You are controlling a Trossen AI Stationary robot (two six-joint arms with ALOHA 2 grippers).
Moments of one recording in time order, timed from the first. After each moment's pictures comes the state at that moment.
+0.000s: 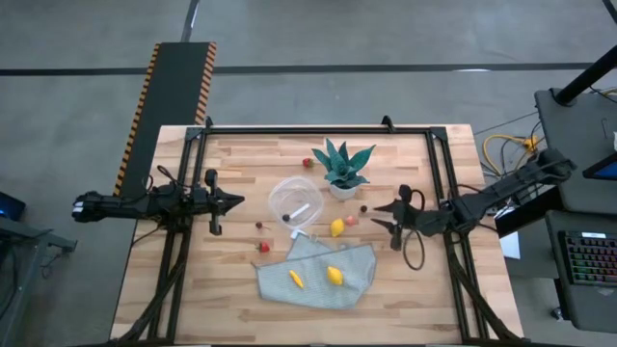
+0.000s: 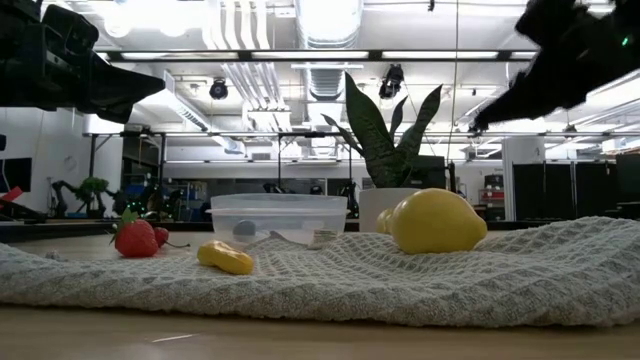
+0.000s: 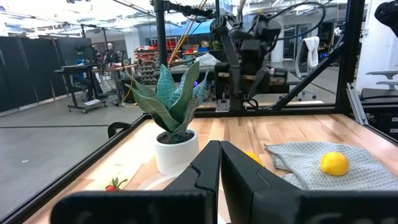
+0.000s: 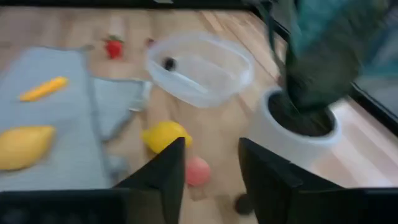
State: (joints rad) left arm -0.05 0.08 0.01 0.10 -0.19 0.08; right arm 0.40 0.88 0.34 -0.01 0.63 0.25
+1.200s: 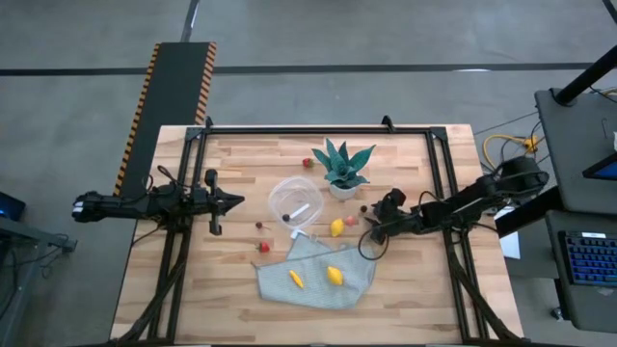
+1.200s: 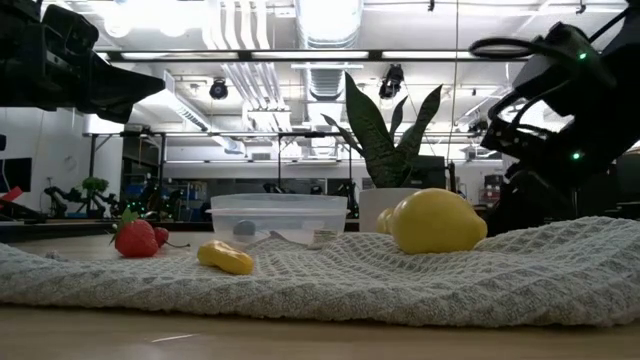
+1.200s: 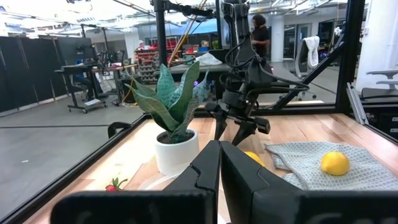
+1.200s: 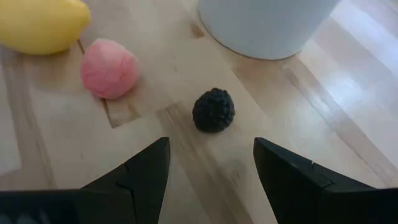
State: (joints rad) left arm -0.05 0.08 0.01 0.10 -0.20 0.08; right arm 0.21 1.44 0.27 0.25 0.58 0.46
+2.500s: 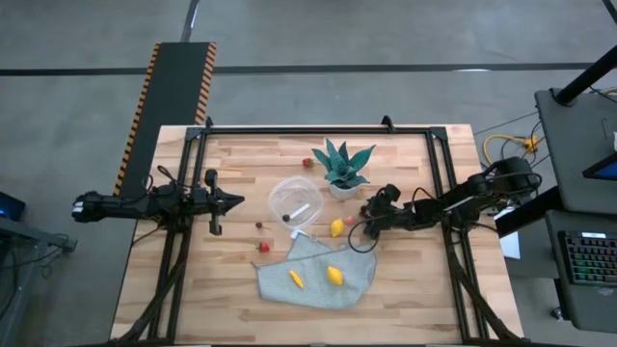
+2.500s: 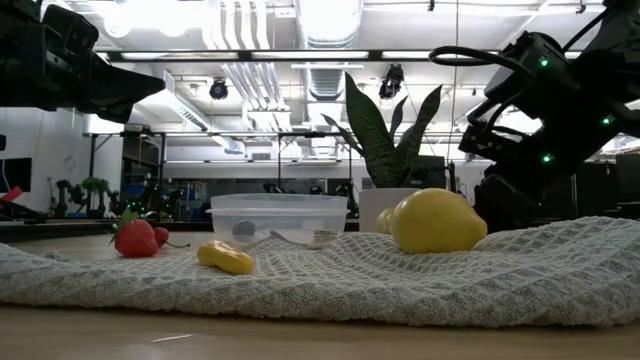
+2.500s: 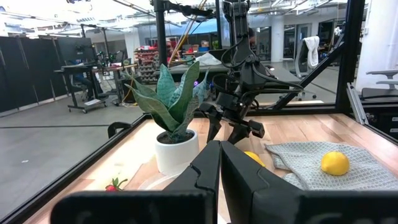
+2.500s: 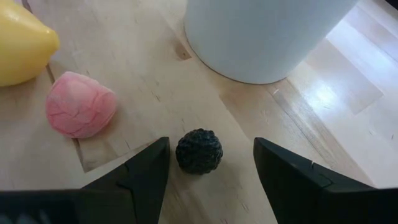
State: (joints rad) left arm -0.05 0.08 0.01 0.10 -0.20 0.09; right arm 0.13 1.50 0.34 0.27 0.57 0.38
